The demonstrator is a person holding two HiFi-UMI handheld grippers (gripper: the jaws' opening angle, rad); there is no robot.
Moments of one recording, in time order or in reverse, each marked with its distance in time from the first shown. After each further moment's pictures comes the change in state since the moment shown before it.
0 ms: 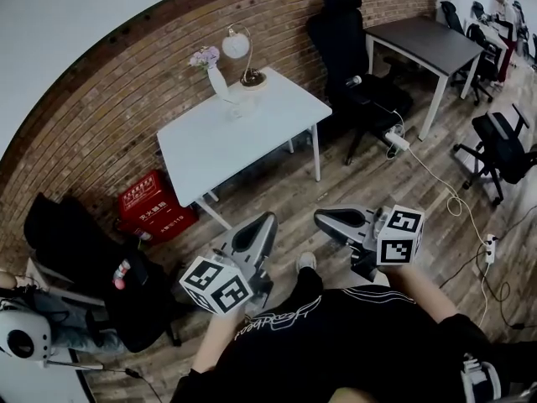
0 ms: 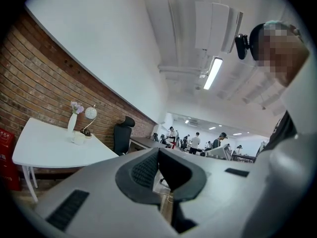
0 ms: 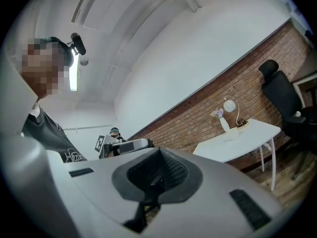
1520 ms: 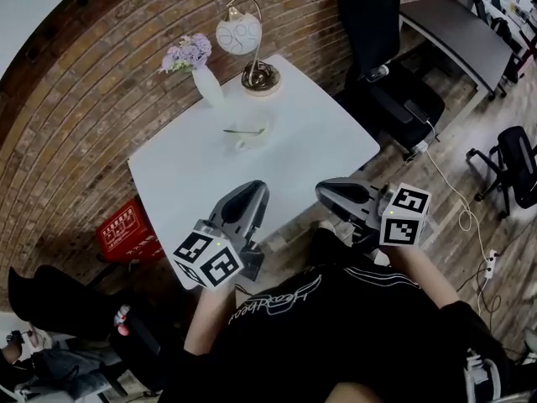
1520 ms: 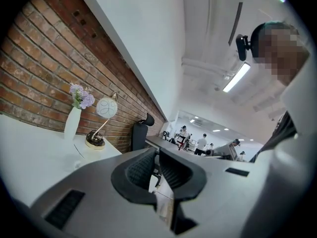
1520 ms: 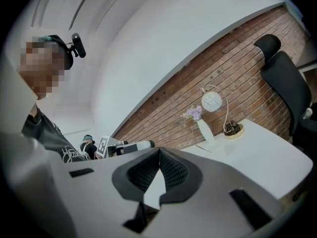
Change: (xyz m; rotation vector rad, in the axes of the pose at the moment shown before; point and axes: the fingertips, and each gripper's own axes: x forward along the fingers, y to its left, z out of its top) left arm 0.253 0.419 0.092 -0.105 0.070 -0.004; right arm 0.255 -0.392 0.107 0.108 0.063 -0.105
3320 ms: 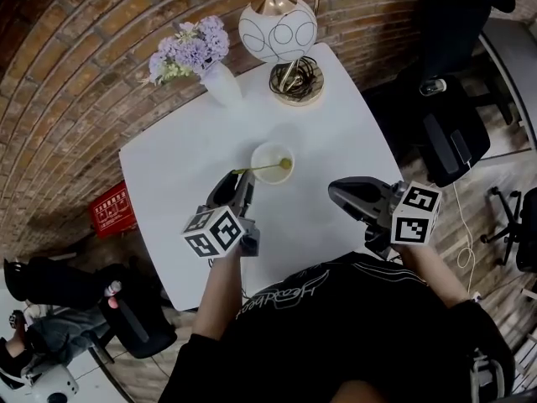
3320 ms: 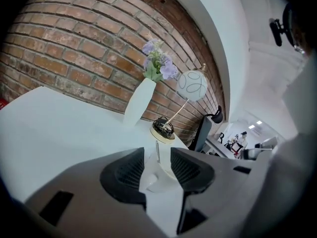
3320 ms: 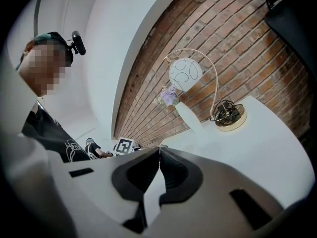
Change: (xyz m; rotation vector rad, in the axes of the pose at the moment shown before) left arm 0.100 0.306 -0.051 -0.301 0.072 0.611; right arm 0.120 -0.227 0.024 0.156 0.266 0.123
